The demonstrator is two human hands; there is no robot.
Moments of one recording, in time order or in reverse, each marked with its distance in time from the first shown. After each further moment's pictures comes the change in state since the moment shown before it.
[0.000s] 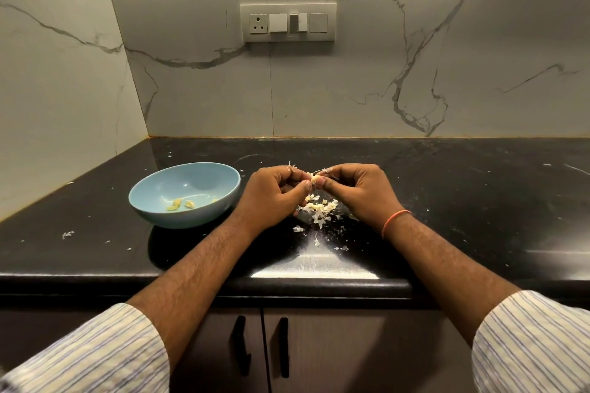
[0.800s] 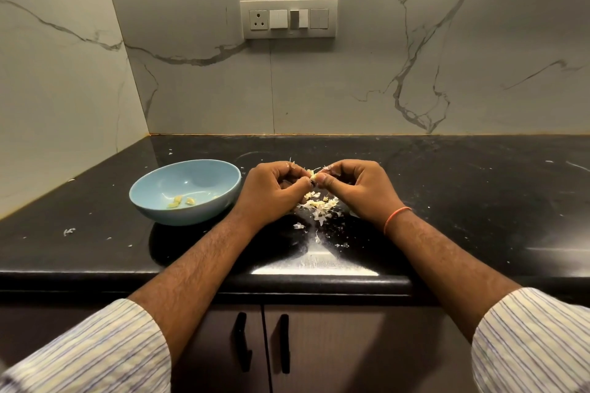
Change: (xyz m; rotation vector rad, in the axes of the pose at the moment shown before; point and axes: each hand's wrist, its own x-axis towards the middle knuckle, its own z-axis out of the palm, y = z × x) left_hand 0.000 0.001 0.000 0.014 0.044 -0.004; right_hand 0.000 -0.001 -0.001 -0.007 -0.020 -0.006
